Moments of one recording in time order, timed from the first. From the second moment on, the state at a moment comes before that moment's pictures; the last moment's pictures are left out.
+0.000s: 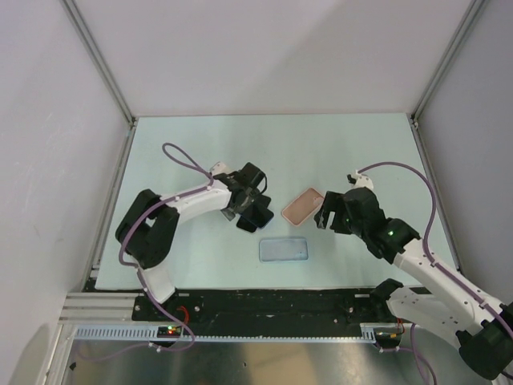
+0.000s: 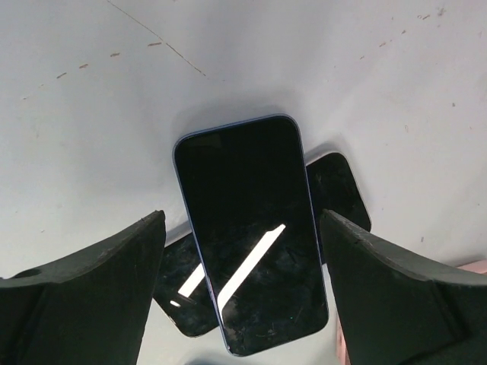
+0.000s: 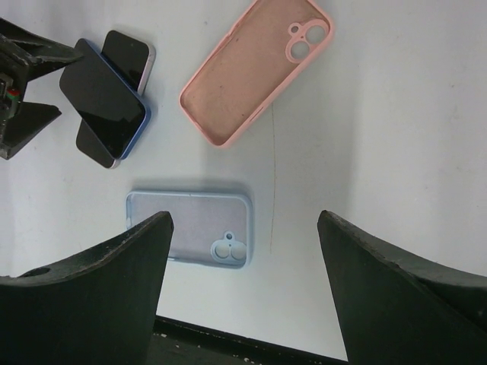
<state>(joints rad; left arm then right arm) -0.69 1.76 1.15 -0.59 -0.48 -1.36 0.62 0.88 0.72 -0.54 0.19 0.66</state>
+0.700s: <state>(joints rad) -0.66 1.87 1.23 -0.59 -0.43 -1.36 0.59 0.86 0.68 -0.52 0.14 0.66</state>
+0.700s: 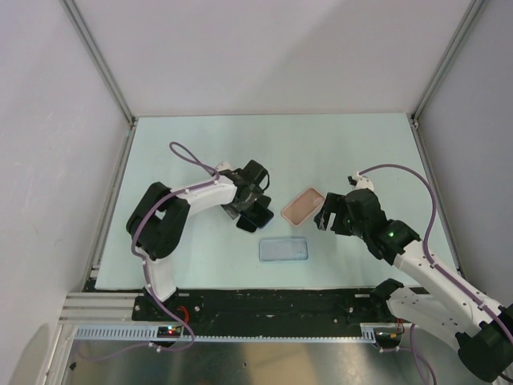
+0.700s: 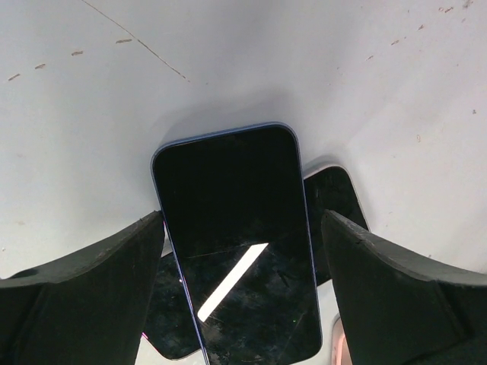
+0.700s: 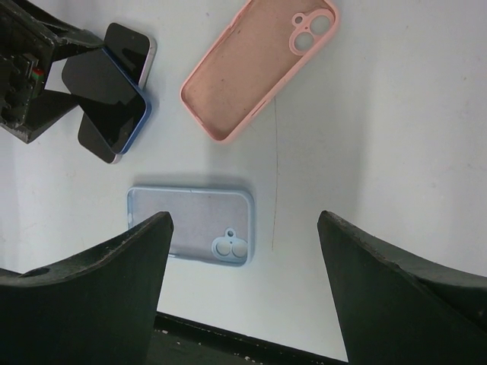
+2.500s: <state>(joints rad) -0.63 1.91 1.26 -0.61 -0.45 -1.40 0.58 0.88 0.68 -0.50 0.10 0.66</state>
